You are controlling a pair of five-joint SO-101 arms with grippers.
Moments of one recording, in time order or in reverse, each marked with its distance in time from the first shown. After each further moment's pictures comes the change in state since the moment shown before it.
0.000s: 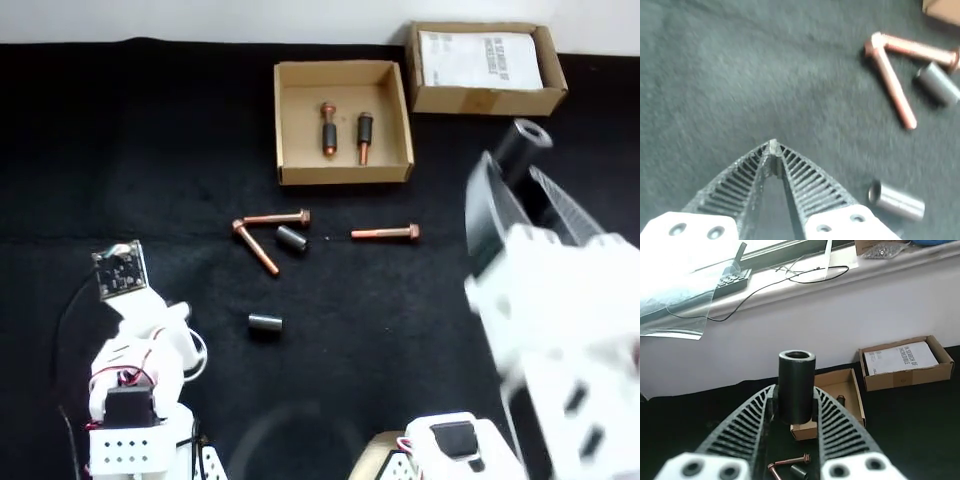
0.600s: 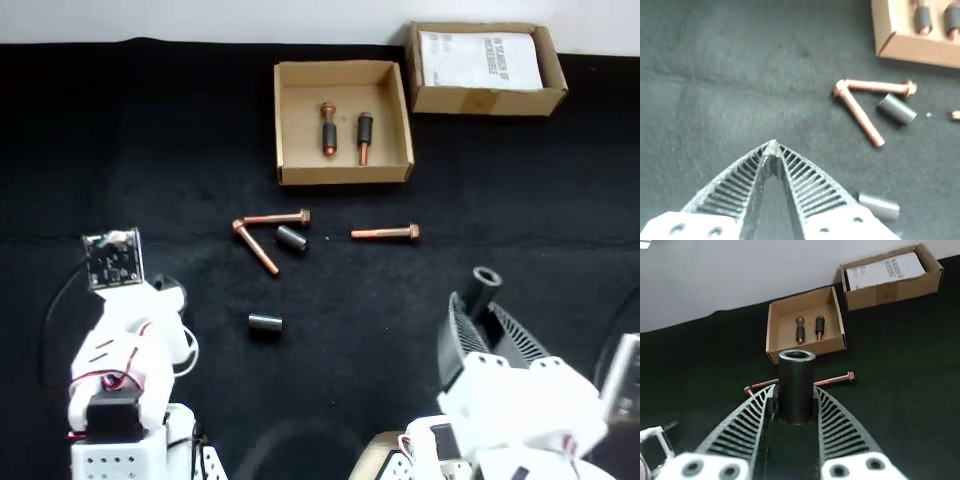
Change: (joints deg) left arm 0.7 5.1 -17.1 1.8 -6.9; right arm 0.2 -40.7 57.4 -2.6 0.0
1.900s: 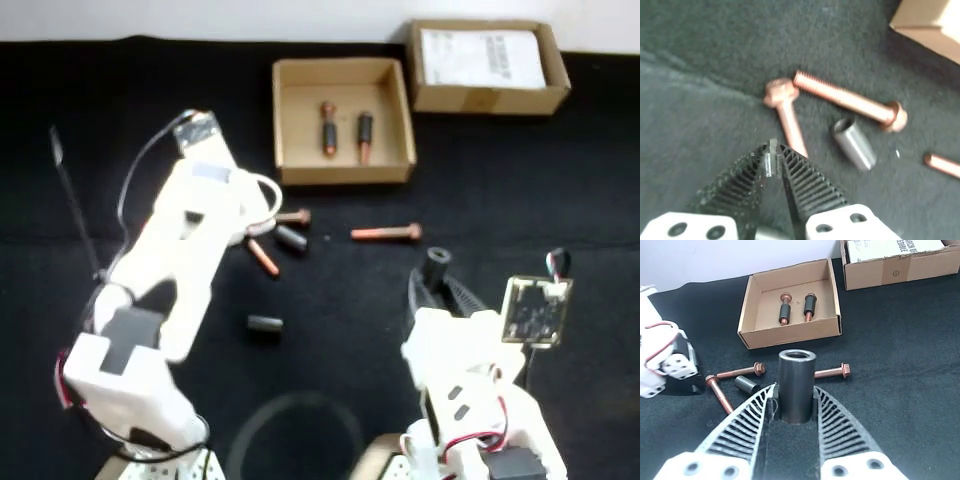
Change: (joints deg) left arm 14.4 109.5 -66.2 -2.5 30.6; right arm 0.2 -21.4 48.9 -26.5 4.5
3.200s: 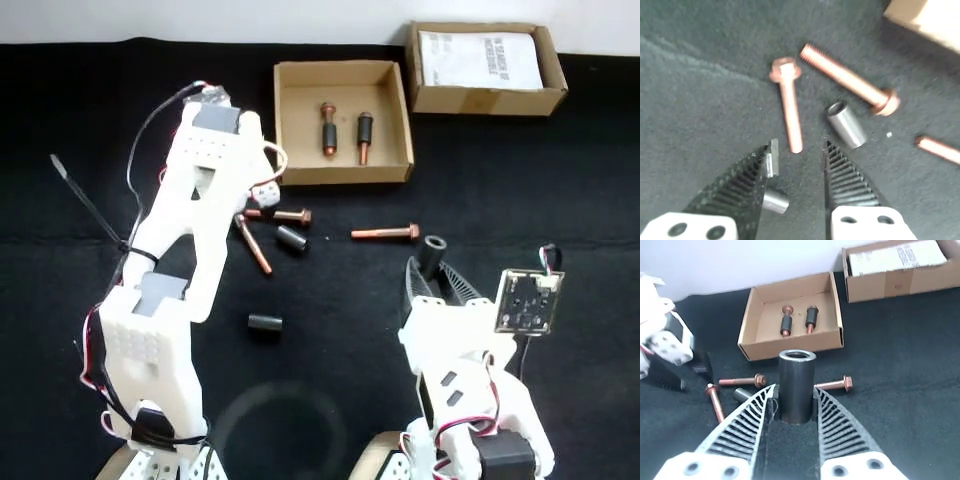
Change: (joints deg) left arm 0.3 15.2 -35.0 31.6 0.0; right arm 0.0 0.0 4.7 -7.7 0.0
